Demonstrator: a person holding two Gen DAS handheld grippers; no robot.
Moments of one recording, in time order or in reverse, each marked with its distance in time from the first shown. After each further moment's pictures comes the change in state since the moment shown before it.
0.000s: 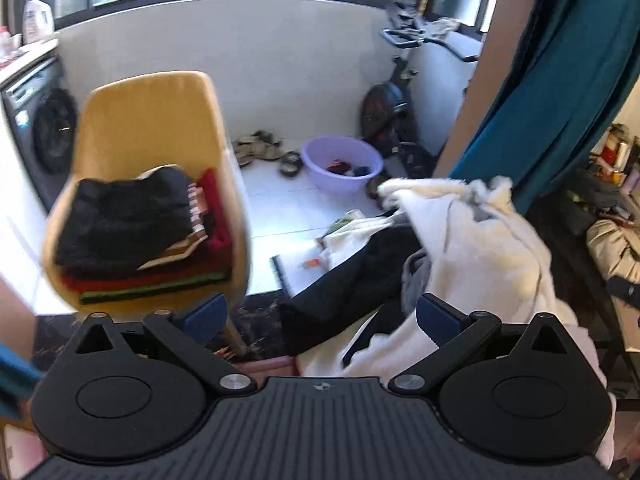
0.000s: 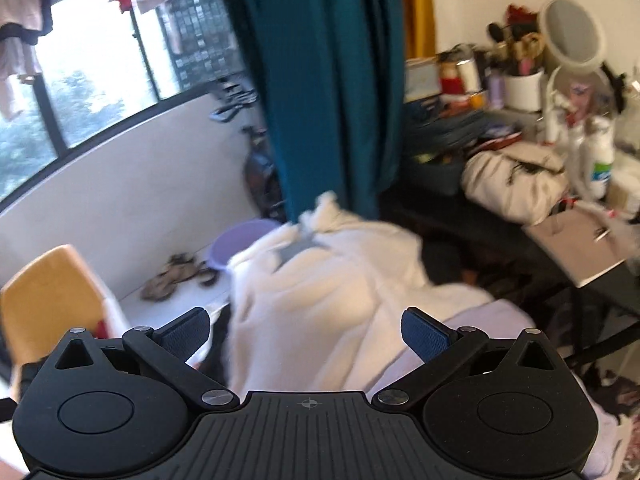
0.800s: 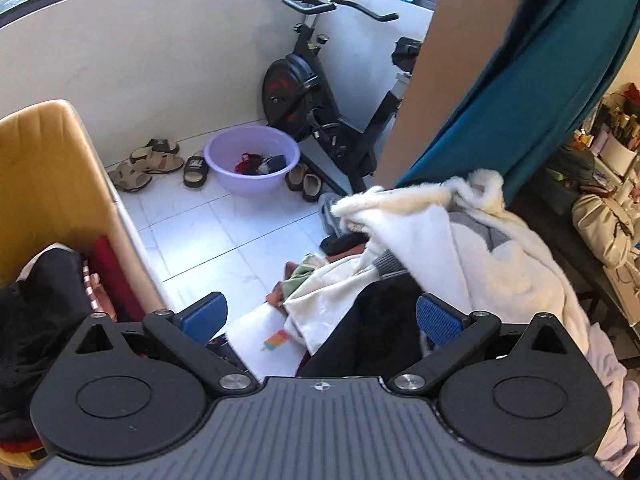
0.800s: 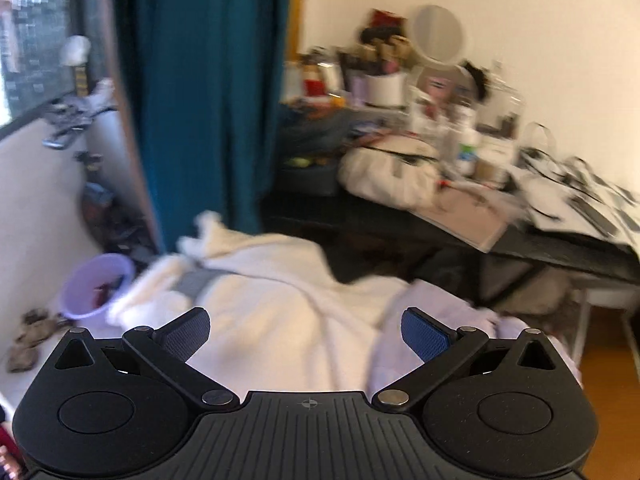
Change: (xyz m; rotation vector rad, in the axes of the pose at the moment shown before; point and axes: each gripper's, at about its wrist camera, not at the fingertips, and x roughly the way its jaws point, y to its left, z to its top) left arm 0.199 0.033 0.132 0.220 0.116 -0.278; right arm 0.076 0.111 0.022 0.235 -0.031 -0.579
